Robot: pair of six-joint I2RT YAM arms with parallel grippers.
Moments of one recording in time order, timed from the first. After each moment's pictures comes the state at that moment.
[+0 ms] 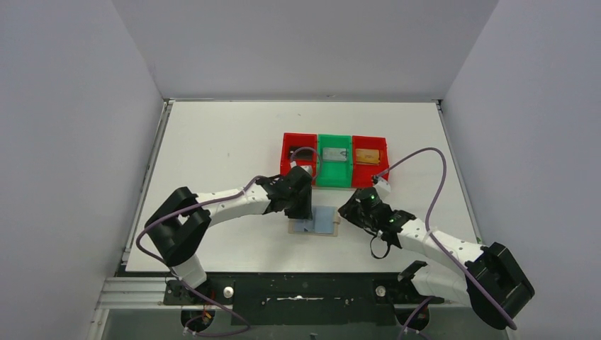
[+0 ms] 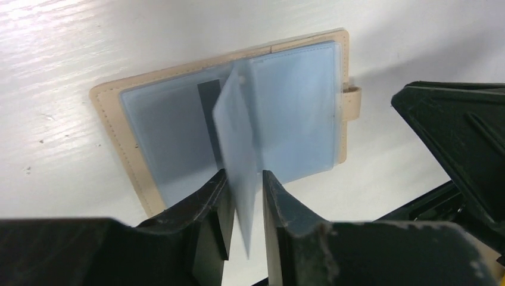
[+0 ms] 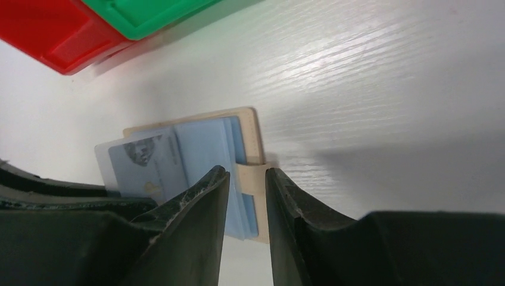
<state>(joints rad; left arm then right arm) -0.89 1.68 1.03 -0.36 0.03 -0.78 0.67 1.09 0.44 -0.14 0.20 1.03</state>
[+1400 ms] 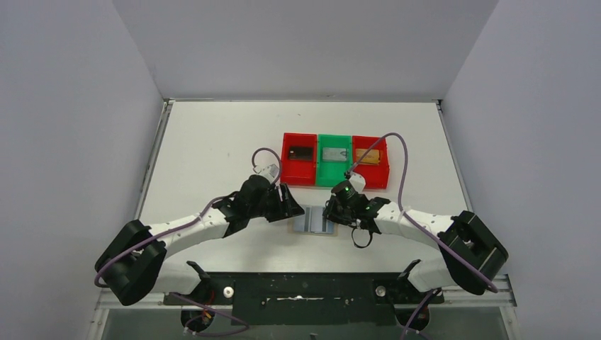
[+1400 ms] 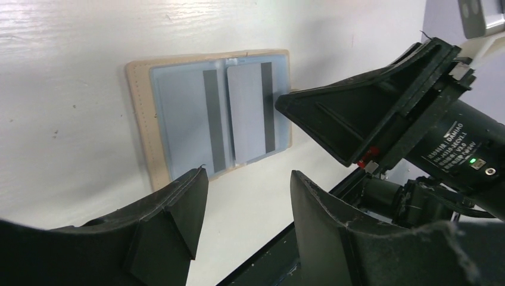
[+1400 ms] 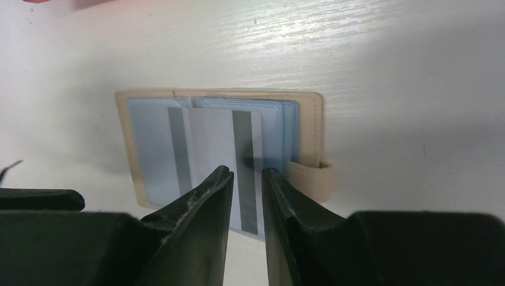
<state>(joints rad) -0.75 1.31 0.59 0.06 0.17 -0.94 0.77 1.37 0.63 -0.18 0.15 0.95</state>
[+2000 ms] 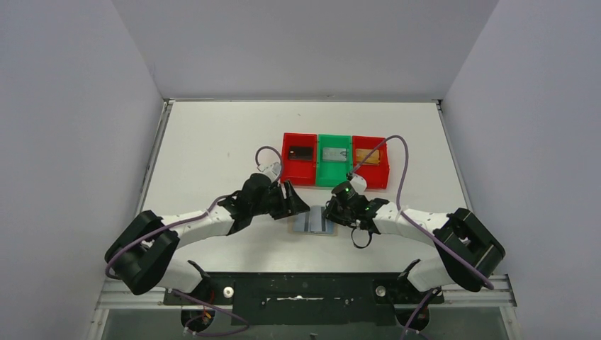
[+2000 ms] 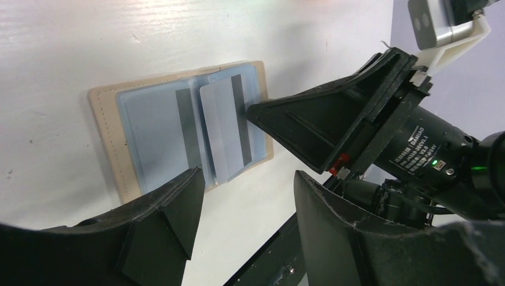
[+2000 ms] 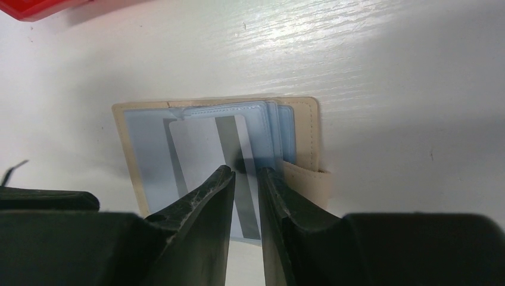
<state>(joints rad) -0.73 1.39 0.59 0.23 0.25 -0.97 0.75 1.40 0.61 -0.14 0.15 1.00</state>
